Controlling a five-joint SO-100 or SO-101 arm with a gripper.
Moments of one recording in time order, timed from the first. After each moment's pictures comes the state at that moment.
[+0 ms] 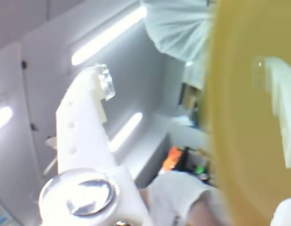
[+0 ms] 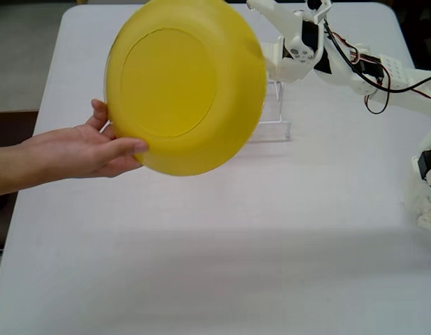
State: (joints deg) arm -2.8 108.9 80.5 -4.1 -19.1
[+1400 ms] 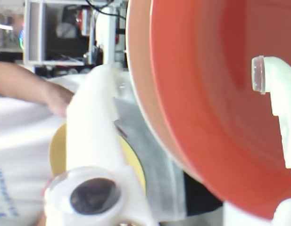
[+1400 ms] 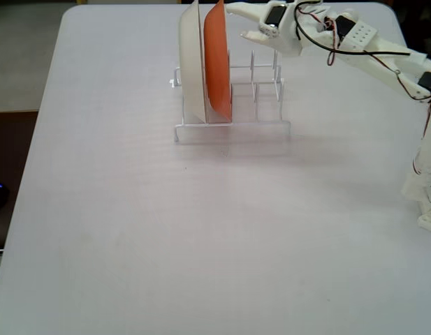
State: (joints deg) arm 28.2 86.2 67.4 26.9 -25.3
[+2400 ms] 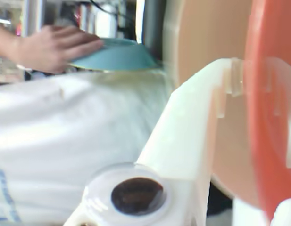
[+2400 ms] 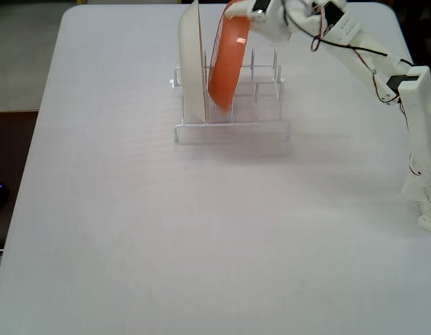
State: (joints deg) arm 29.3 69.4 29.4 47.0 -25.8
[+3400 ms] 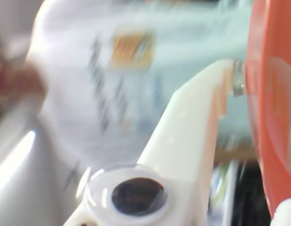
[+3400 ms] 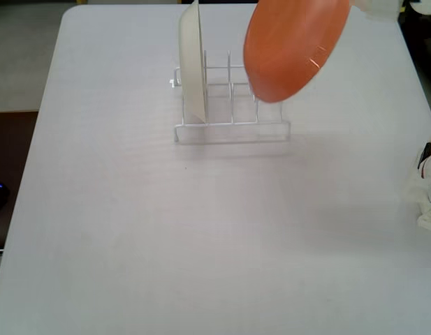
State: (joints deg) arm 15.4 113.8 36.5 67.9 -15.7
